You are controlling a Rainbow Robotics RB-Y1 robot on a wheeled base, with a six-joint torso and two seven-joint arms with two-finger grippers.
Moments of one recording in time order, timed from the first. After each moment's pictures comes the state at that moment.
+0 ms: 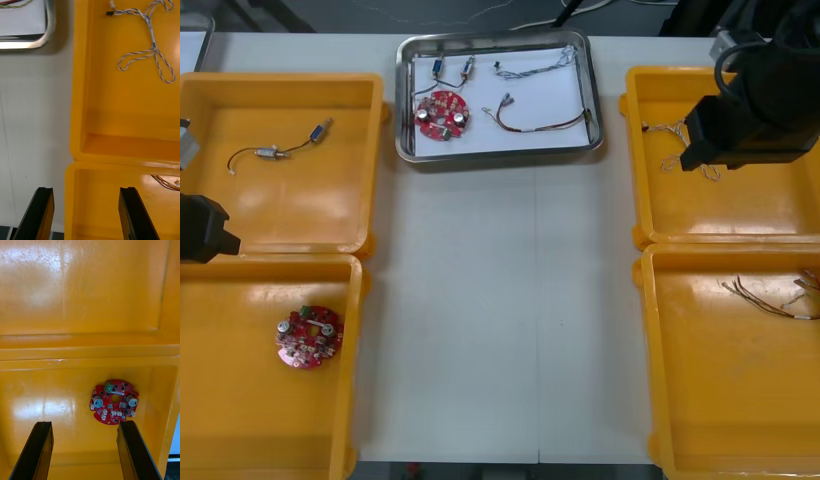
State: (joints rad) right arm -0.86 -0.88 0.24 -1.89 -1.03 1.92 0.89; left arm -0.23 0.95 0.20 -2.20 0.99 1.84 -1.07
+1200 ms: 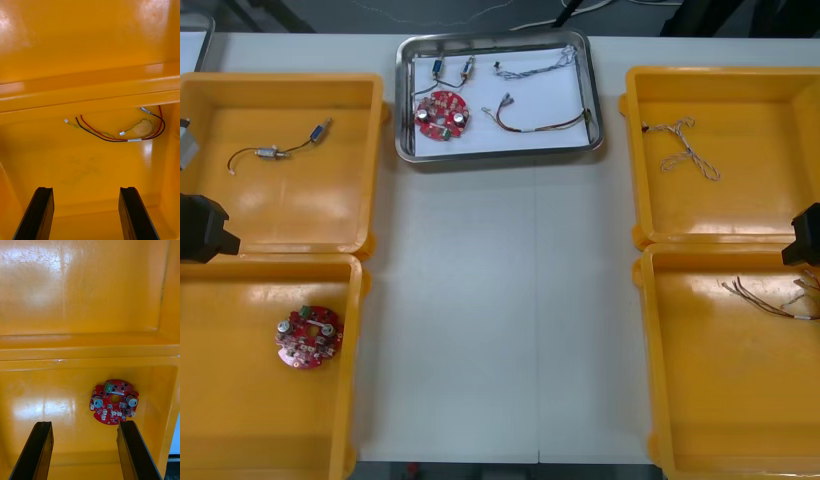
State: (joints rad) right arm -0.32 -0.93 -0.11 -2.04 -0.92 1.92 1.04; left arm -0.23 0.95 0.20 -2.20 0.99 1.84 -1.07
